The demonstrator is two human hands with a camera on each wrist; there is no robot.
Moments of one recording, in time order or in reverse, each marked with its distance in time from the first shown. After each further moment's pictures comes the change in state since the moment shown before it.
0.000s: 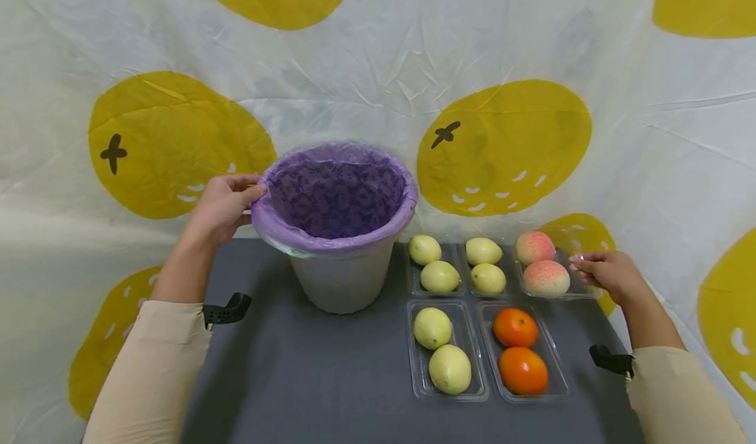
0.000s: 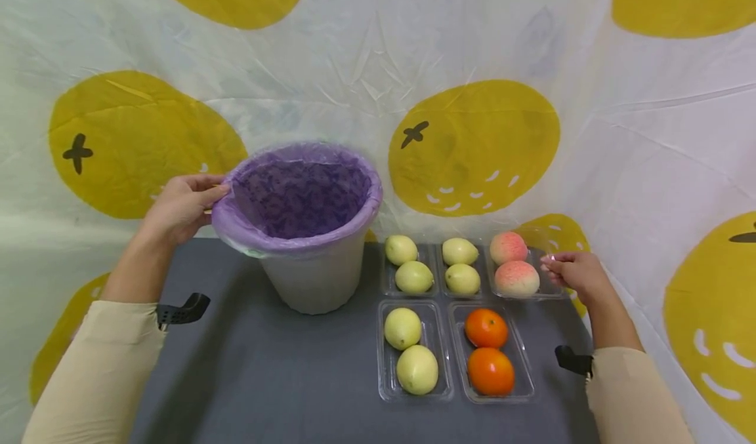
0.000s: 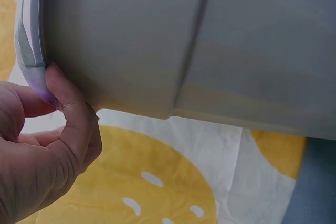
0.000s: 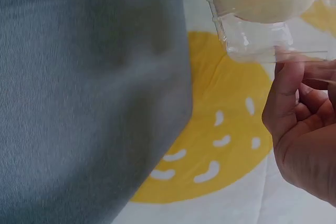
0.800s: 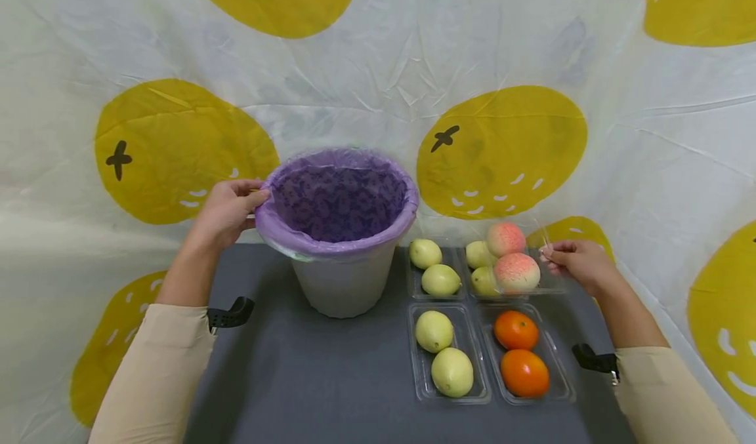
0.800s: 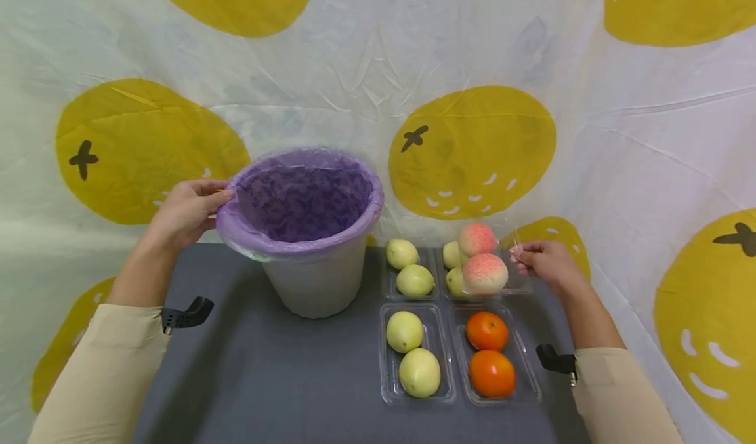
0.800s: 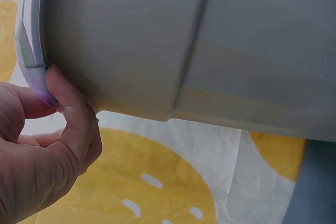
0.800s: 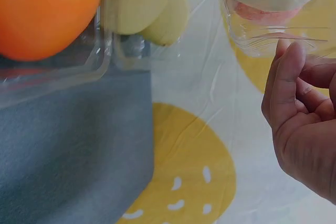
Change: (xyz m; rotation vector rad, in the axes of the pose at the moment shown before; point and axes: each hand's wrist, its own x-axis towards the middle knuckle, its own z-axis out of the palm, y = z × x) left_hand -0.001 -0.001 -0.003 -0.017 -0.025 0.007; right_hand -0.014 -0.057 0.042 -0.004 -0.053 -0.110
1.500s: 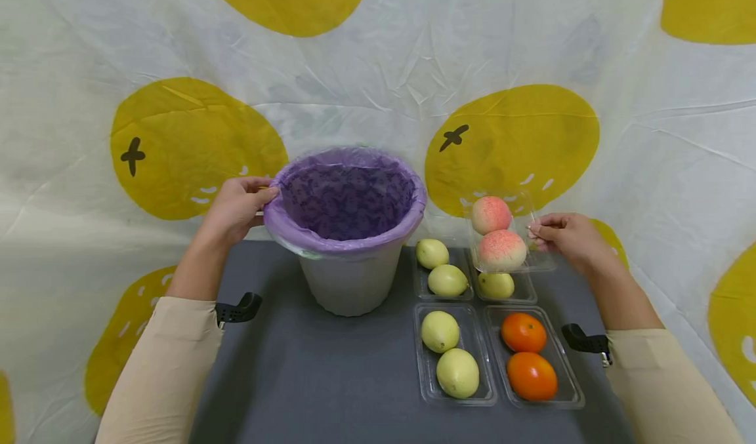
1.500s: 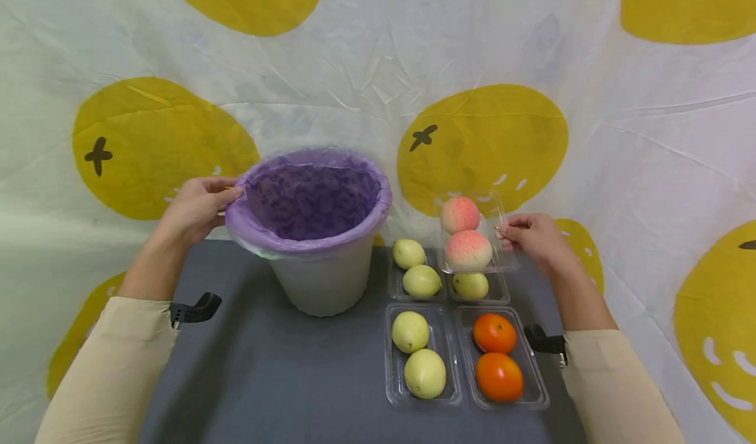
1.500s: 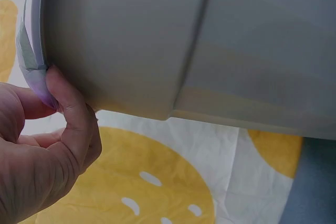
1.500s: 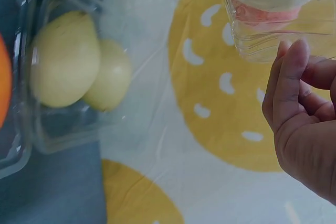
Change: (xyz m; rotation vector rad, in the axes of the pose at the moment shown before) left_hand 0.004 0.004 0.005 0.019 0.020 -0.017; right_hand 0.010 -0.067 0.014 0.010 -0.028 -0.090
